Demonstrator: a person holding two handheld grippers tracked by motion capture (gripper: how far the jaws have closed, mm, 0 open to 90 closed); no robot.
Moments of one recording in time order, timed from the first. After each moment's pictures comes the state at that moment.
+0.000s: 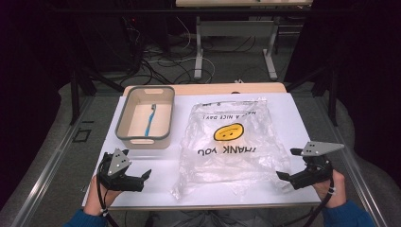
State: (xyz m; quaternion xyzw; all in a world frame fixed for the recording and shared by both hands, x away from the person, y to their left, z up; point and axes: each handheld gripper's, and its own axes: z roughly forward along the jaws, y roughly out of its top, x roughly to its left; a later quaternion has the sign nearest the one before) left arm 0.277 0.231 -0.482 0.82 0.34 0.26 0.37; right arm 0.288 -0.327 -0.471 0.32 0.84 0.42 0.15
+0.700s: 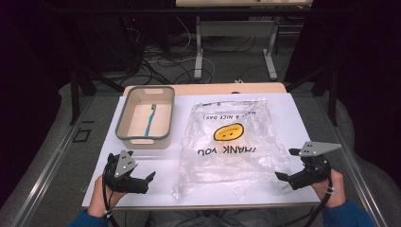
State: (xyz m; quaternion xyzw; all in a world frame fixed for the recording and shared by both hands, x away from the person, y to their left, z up) left arm 0.274 0.218 -0.484 0.83 0.33 0.26 0.36; right arm 0.289 -0.323 -0.472 0.32 0.84 0.41 0.15
